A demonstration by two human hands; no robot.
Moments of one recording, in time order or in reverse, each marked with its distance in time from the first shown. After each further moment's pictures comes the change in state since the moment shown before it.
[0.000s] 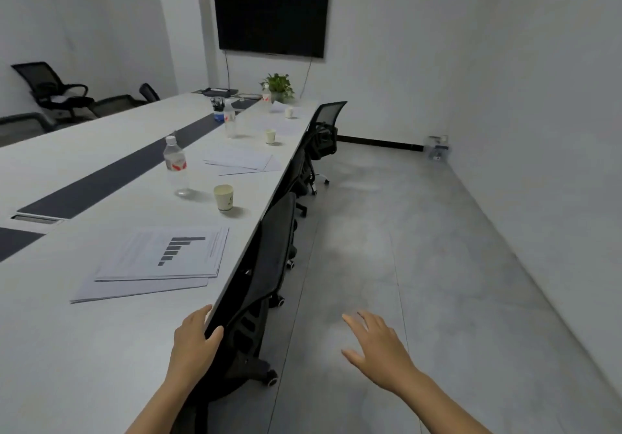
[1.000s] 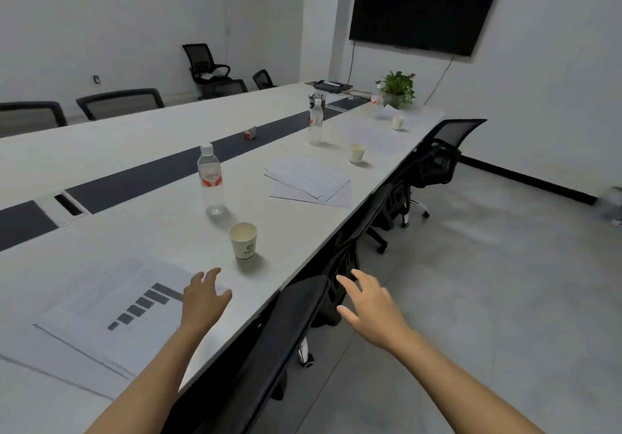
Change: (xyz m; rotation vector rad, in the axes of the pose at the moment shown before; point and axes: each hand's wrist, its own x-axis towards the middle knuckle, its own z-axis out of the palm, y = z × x) left_hand 0.369 0.050 0.092 0.145 0.294 -0.396; right_hand 0.457 0.058 -0.135 -0.123 0.028 -0.507
